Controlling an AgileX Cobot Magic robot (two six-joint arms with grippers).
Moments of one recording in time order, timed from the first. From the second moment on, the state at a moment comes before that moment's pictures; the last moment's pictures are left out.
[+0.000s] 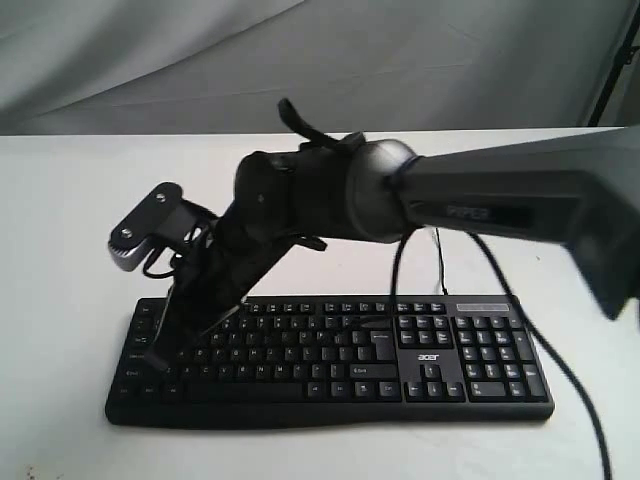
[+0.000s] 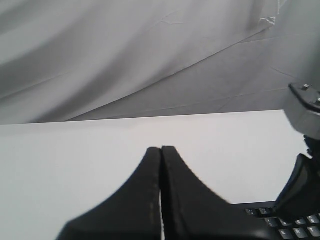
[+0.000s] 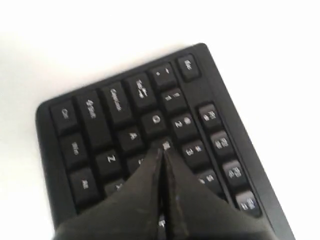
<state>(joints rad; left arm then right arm) 0.04 0.00 0.00 0.03 0.16 -0.02 0.99 2.17 -1.58 0.41 0.59 -0.64</state>
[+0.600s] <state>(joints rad) 0.04 0.00 0.00 0.03 0.16 -0.02 1.02 2.31 -1.79 0.39 0.73 -0.64</state>
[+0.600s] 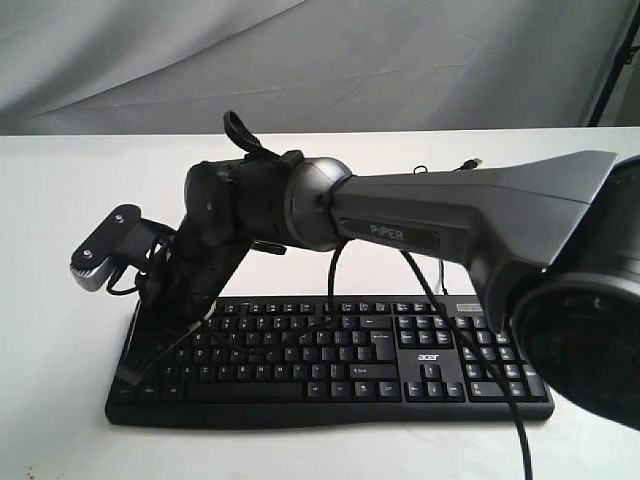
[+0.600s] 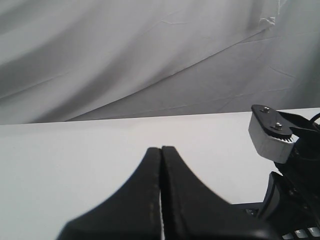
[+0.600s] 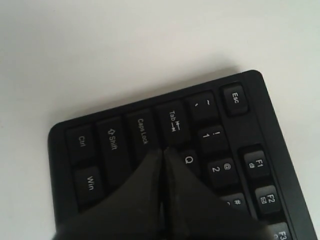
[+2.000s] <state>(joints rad) 0.04 0.00 0.00 0.03 0.16 -0.02 1.01 2.22 -1.77 0.26 0.81 -0.57</state>
